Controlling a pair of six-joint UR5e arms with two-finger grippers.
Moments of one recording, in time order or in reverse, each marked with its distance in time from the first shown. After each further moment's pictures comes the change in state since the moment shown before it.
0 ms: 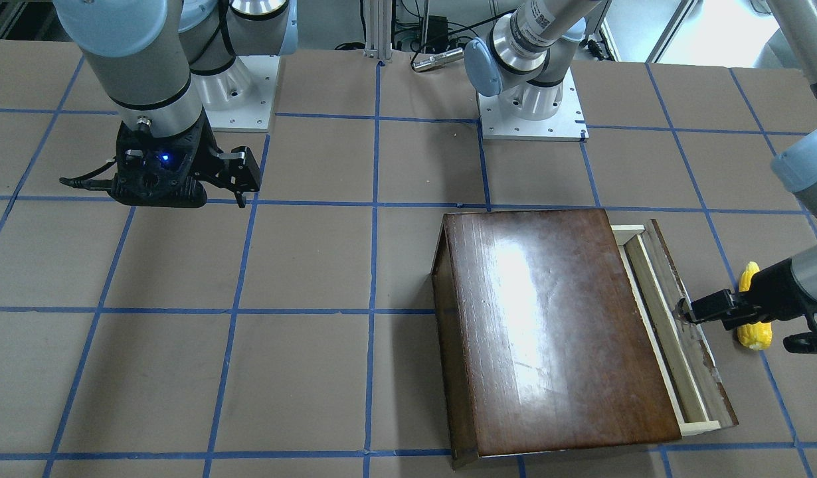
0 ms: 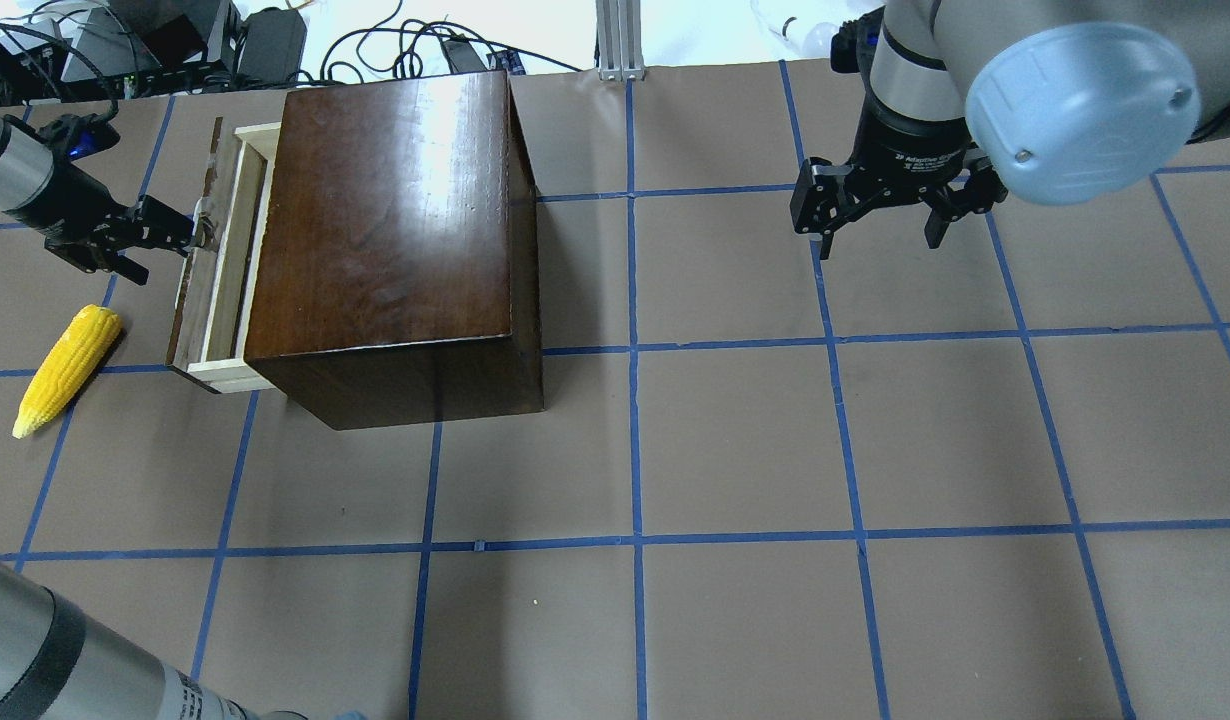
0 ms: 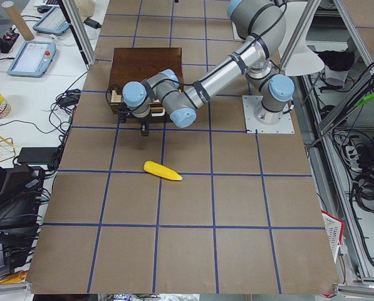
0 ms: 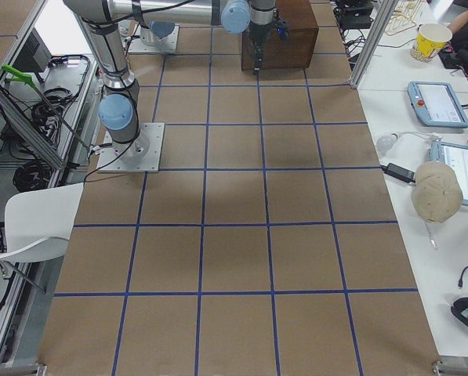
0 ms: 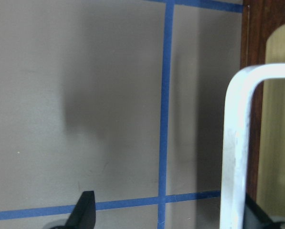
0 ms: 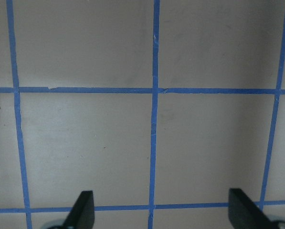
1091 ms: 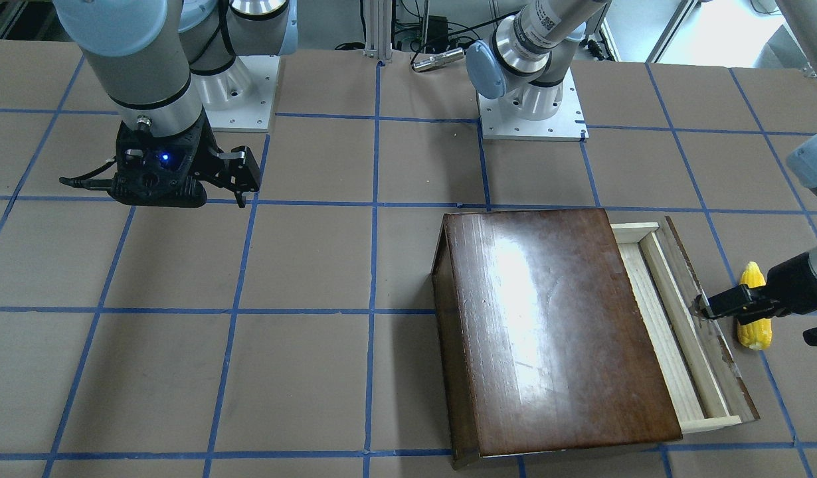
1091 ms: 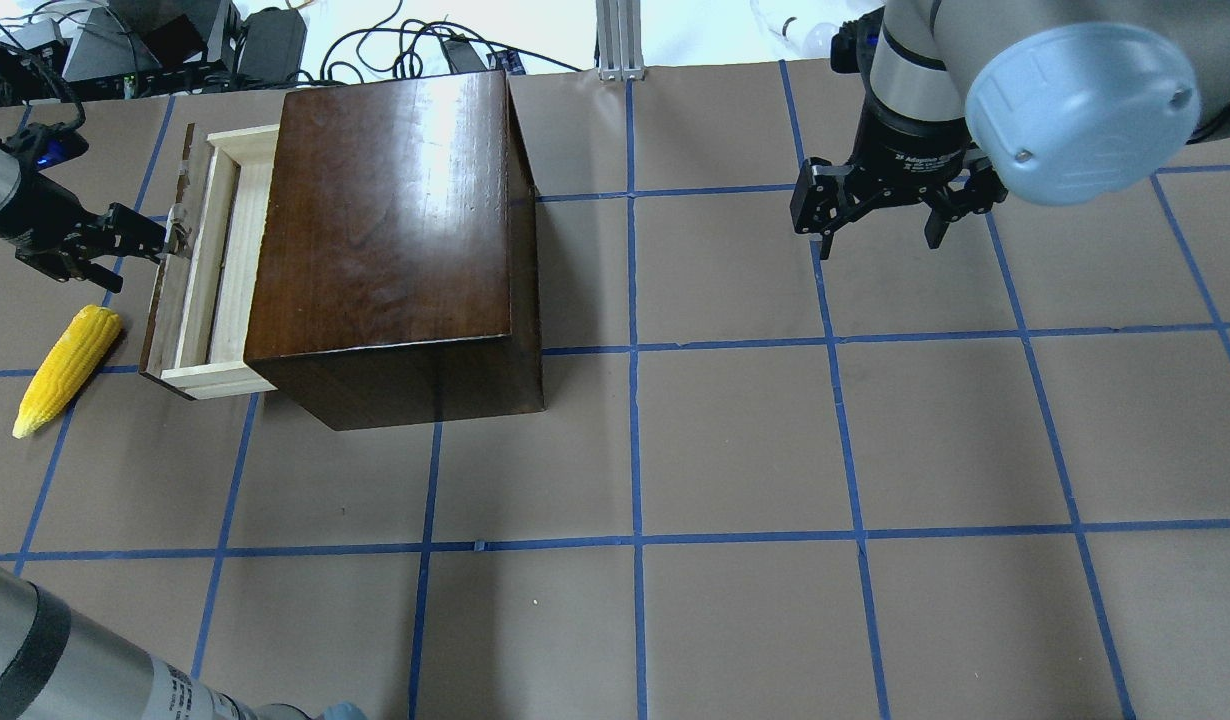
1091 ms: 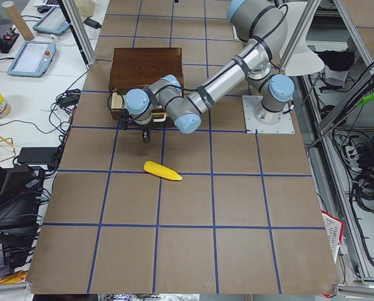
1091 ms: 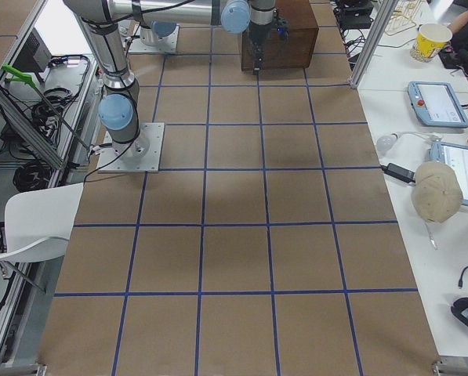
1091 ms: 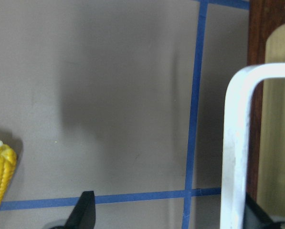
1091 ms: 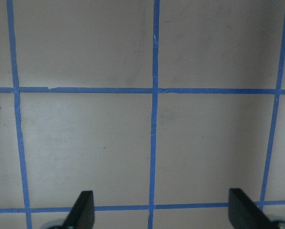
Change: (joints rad) left arm 0.044 0.000 0.002 0.000 0.000 0.025; right arm 0.000 0.000 0.000 -0.001 0.000 0.000
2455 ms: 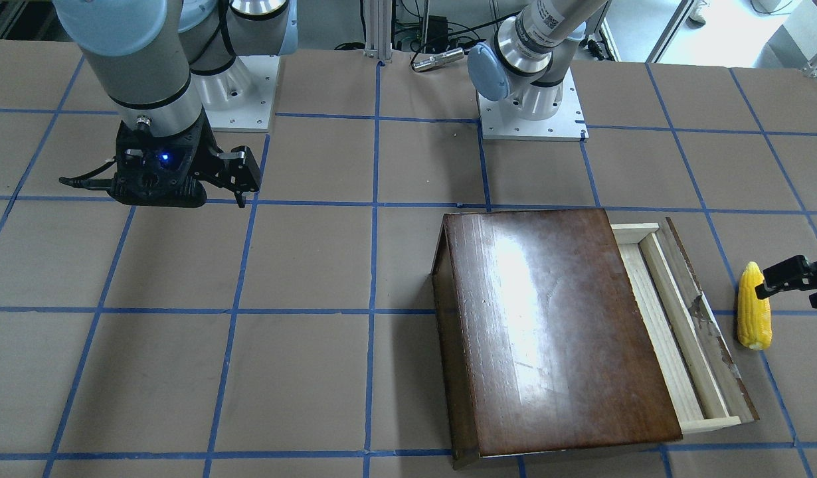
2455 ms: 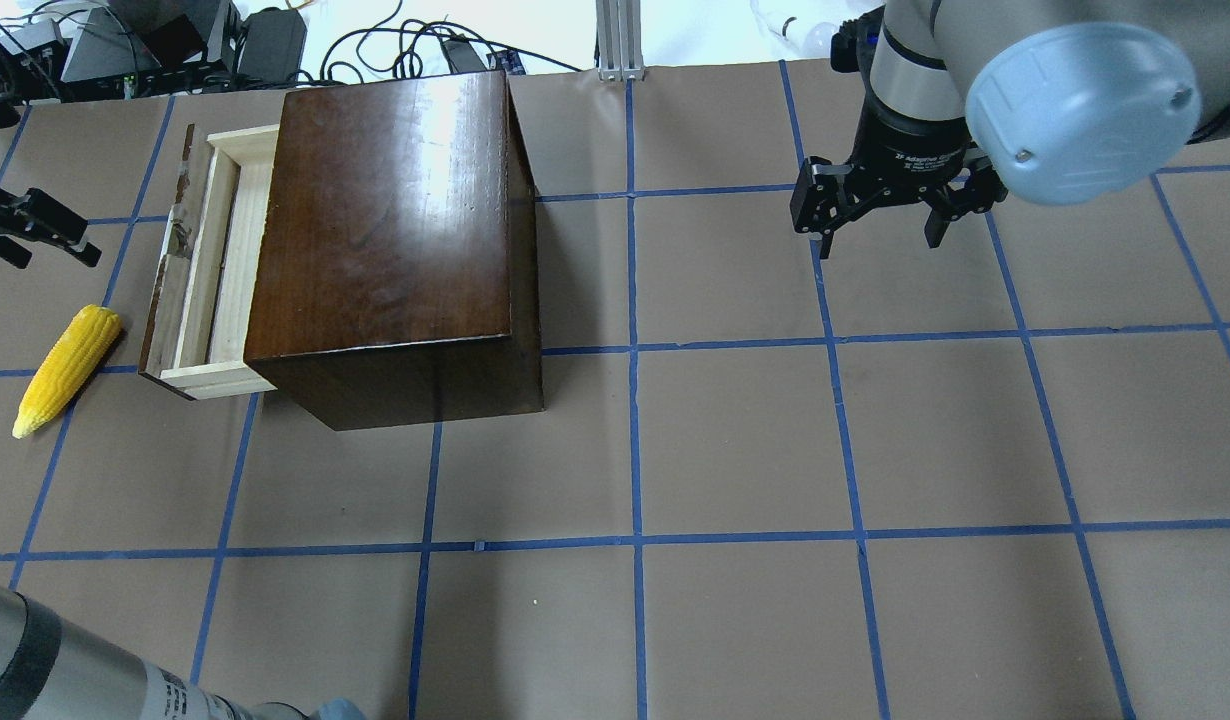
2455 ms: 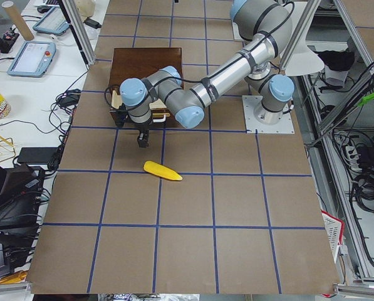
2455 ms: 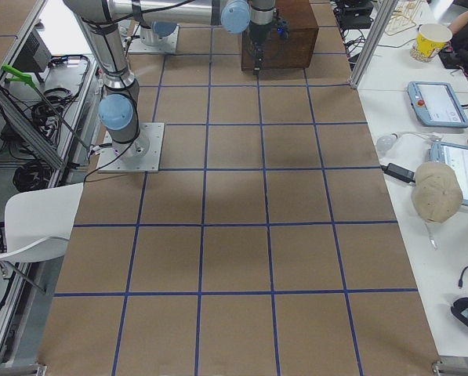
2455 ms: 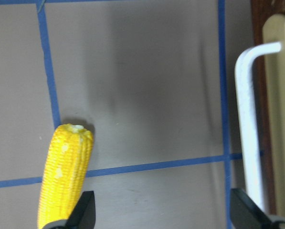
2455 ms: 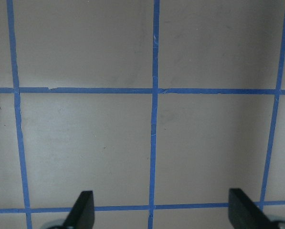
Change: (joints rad) left arm 0.052 0.021 0.100 -0.046 0.193 0.269; right arm 0.000 0.000 0.000 0.000 0.000 0.000
